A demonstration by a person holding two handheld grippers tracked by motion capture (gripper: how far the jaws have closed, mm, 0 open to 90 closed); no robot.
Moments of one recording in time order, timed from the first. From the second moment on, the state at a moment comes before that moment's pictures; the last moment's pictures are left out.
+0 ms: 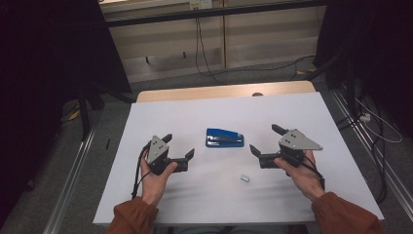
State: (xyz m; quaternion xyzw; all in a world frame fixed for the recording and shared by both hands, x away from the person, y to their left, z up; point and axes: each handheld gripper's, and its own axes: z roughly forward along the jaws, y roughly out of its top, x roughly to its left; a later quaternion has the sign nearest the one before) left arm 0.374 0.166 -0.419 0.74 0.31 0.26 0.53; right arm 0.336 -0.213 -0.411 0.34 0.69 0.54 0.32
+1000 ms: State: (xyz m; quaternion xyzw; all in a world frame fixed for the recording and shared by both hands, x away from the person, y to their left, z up) left arm 0.414 0.143 -0.427 0.75 0.32 0.25 0.52; right arm 0.383 -0.160 -0.422 0.32 0.73 0.53 0.29
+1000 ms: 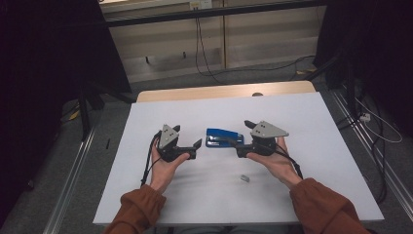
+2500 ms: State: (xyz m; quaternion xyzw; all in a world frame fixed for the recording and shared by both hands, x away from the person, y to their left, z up) left arm 0.454 0.132 -0.429 0.76 0.34 0.24 0.50; right arm 0.409 -0.131 -0.445 0.30 0.79 0.49 0.20
